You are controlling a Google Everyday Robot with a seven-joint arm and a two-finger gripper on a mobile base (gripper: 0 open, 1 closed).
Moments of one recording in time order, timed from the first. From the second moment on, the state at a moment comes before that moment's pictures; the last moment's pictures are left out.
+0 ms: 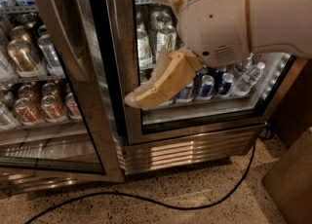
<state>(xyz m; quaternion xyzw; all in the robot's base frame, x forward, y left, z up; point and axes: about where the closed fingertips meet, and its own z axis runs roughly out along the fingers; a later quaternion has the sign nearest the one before) 0.404 0.031 1.059 -0.62 0.54 0.21 0.52</state>
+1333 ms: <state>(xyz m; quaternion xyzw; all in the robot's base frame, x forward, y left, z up) 0.413 0.113 1.020 -0.66 0.51 0.25 0.50</state>
